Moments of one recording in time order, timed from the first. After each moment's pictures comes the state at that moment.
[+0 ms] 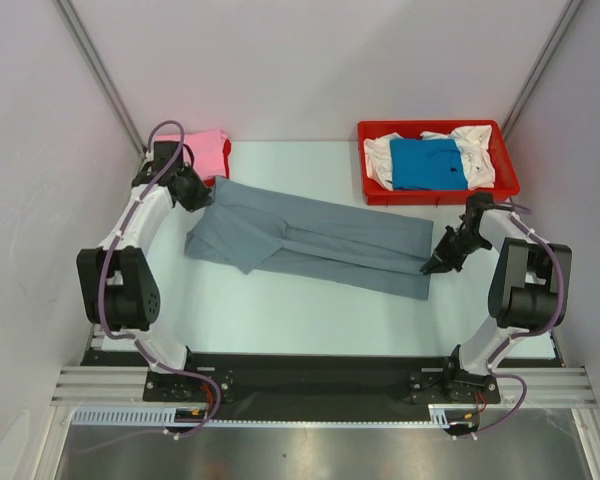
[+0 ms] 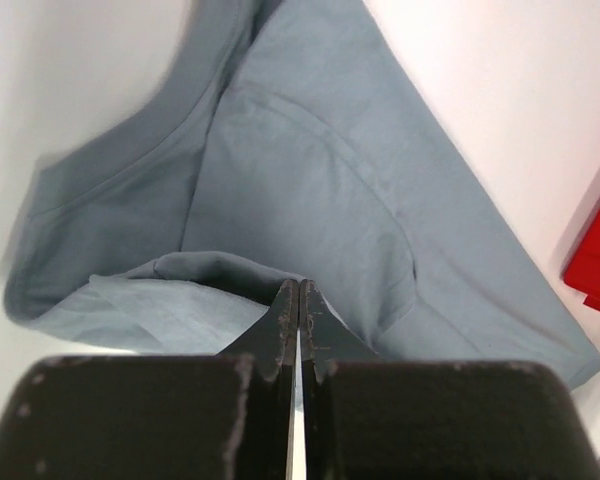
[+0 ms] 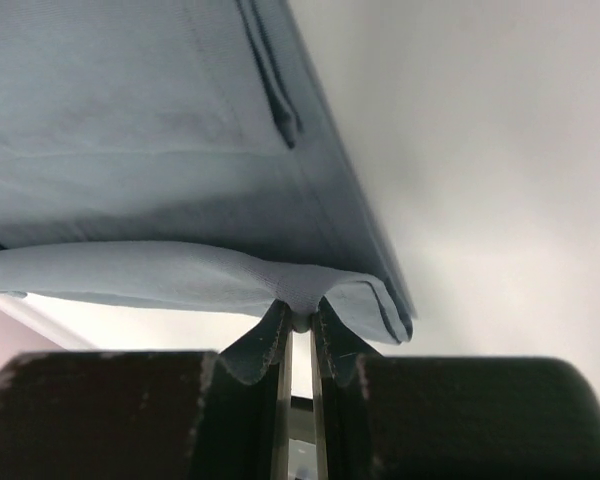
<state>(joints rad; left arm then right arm) 0.01 1.68 1.39 -0.60 0.06 -0.64 -0.17 1.69 1.08 -0.82 -0.37 0.46</state>
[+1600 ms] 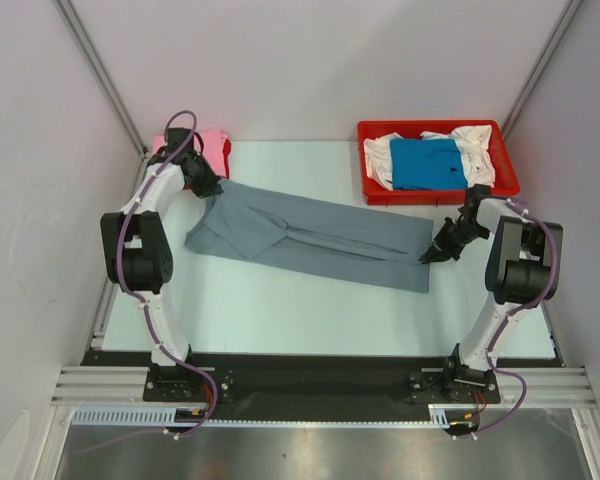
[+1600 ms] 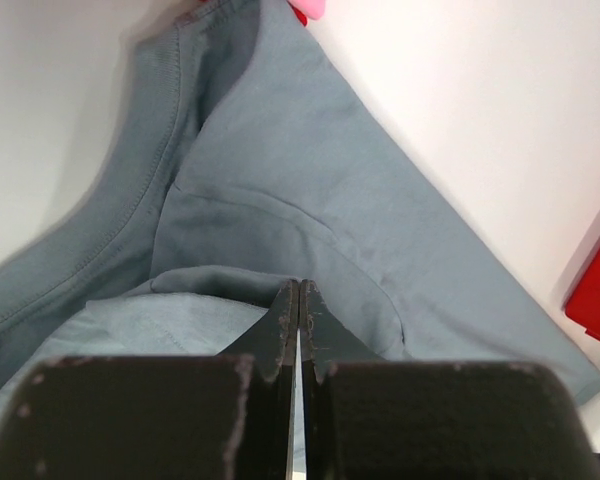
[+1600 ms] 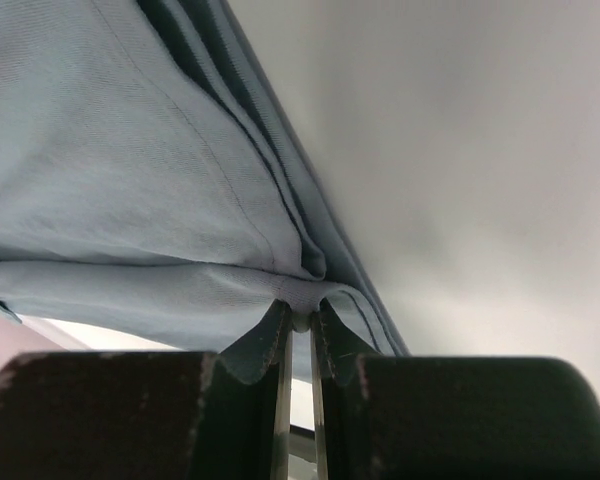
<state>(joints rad) 0.01 2.01 1.68 -0.61 0.13 -0.62 -0.19 1.90 1.22 -0.77 -0.40 0.47</state>
